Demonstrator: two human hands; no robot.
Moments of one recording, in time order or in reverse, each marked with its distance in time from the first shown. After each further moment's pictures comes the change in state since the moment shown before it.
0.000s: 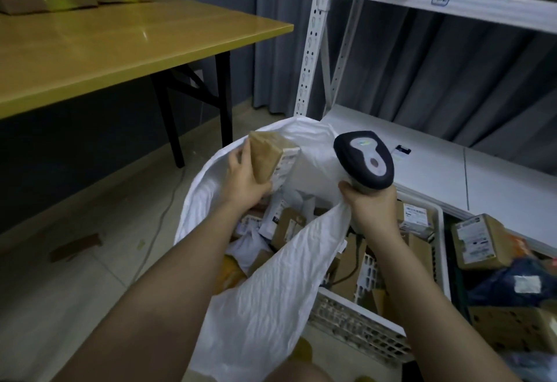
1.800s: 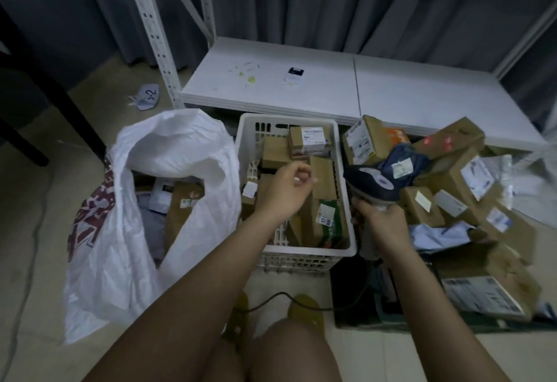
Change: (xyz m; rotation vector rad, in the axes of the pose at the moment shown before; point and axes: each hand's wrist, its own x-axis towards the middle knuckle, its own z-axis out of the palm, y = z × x) left_hand -0.105 0.154 0.252 -0.351 -0.696 0.033; right_hand -0.023 0.182 -0.224 0.044 0.329 0.530
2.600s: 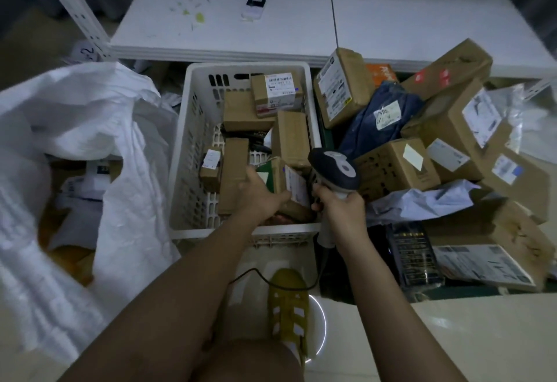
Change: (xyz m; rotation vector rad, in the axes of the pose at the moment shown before) left_hand 0.051 -0.114 0.092 0.350 0.020 -0.403; right_hand 0.057 0.090 0.010 0.131 0.035 0.108
